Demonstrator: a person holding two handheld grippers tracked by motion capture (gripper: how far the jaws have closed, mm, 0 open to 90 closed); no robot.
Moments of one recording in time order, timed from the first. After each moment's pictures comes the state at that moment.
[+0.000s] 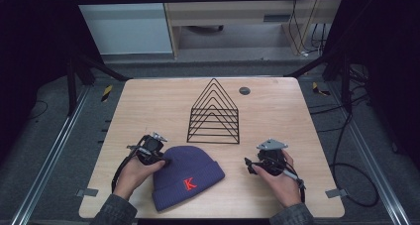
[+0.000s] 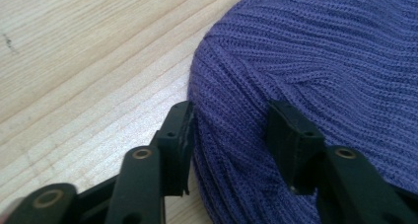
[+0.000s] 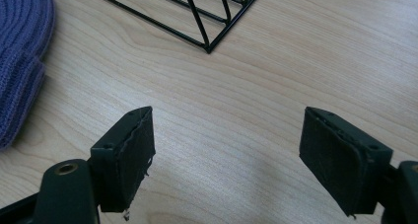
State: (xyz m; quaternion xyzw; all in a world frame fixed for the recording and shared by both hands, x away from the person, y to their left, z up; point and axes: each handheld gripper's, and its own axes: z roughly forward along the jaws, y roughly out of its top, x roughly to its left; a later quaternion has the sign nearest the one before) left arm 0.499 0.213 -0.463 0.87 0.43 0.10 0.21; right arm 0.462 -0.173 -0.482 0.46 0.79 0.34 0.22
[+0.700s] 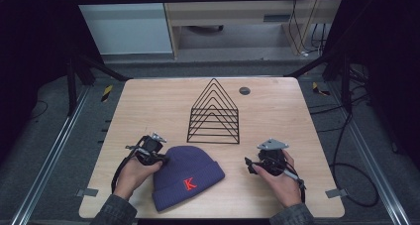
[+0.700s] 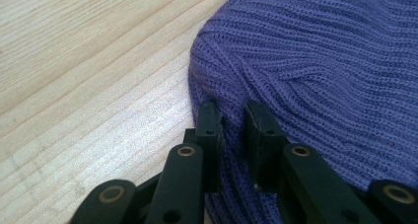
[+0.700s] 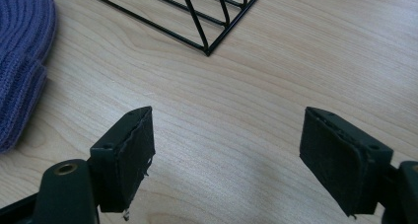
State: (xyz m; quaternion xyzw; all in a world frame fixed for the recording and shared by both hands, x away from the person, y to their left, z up) left arm 0.498 0.216 -0.464 0.87 0.42 0.09 0.23; right arm 0.461 -0.174 -0.481 0.46 0.79 0.34 0.22
